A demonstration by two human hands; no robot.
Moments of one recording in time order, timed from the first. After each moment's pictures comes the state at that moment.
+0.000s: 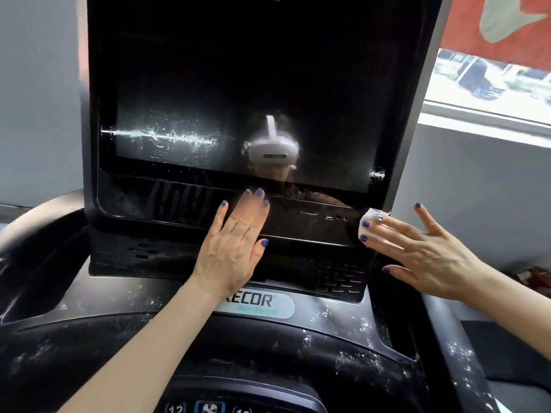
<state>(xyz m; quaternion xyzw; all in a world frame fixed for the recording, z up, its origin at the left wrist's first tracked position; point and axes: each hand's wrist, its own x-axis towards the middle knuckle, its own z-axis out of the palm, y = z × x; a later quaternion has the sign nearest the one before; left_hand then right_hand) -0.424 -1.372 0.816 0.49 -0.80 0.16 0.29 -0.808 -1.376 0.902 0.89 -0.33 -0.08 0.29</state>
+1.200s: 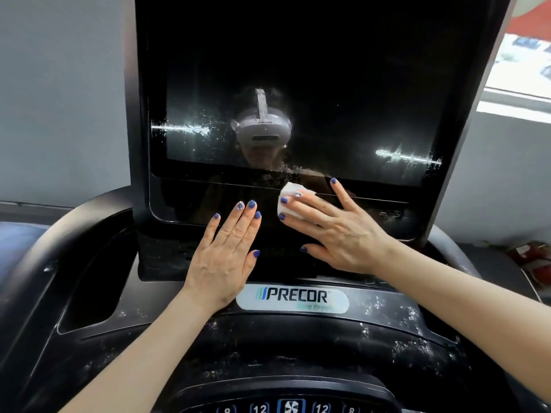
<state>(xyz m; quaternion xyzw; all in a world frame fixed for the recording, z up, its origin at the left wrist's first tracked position) -0.318 -1.359 0.791 0.49 -0.82 0.16 0.25 -0.583 -1.403 0.887 0.91 -0.31 -0.03 0.25</state>
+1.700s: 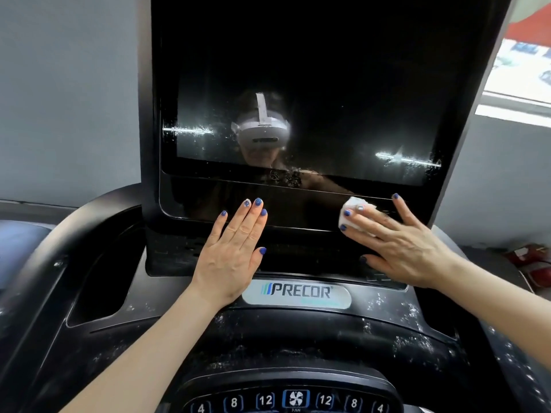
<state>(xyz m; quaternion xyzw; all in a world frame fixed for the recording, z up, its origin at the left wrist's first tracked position) -0.318 -1.358 0.794 0.49 -0.82 0.15 0.25 -0.669 -1.375 0.886 0.90 -0.36 -0.06 0.25</state>
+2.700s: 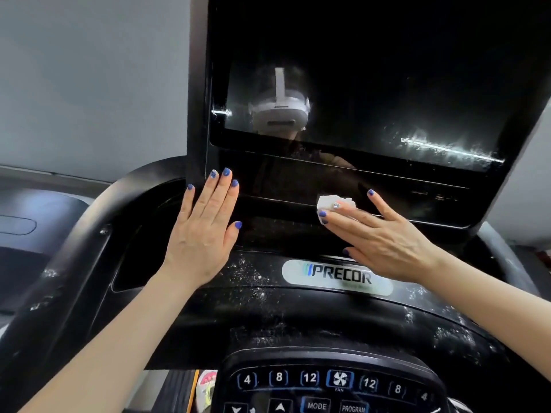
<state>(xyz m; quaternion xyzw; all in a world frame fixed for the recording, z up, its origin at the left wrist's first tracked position) -0.222 -1.343 0.796 0.56 -0.78 0.15 0.24 -0.573 -1.373 0.856 0.93 -0.27 -0.03 0.25</state>
